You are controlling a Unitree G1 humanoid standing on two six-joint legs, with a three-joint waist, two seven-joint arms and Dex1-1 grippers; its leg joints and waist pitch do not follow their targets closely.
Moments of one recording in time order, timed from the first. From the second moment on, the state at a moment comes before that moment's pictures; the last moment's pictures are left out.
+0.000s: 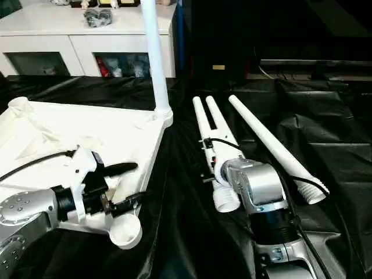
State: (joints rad) left arm -0.01 0.49 -0.07 -0.53 -0.44 0.71 -0.73; right arm -0.48 -0.20 0.09 0.03 0.12 1.20 0.23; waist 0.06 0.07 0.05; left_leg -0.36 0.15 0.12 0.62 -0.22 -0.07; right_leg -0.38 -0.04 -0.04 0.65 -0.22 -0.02
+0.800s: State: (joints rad) left arm -0.08 0.51 -0.08 -0.50 -0.46 0.75 -0.71; right arm -0.53 -0.17 0.03 0.11 0.12 1.22 0.21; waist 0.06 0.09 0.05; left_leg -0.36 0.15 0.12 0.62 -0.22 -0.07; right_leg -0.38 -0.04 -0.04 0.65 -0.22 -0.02
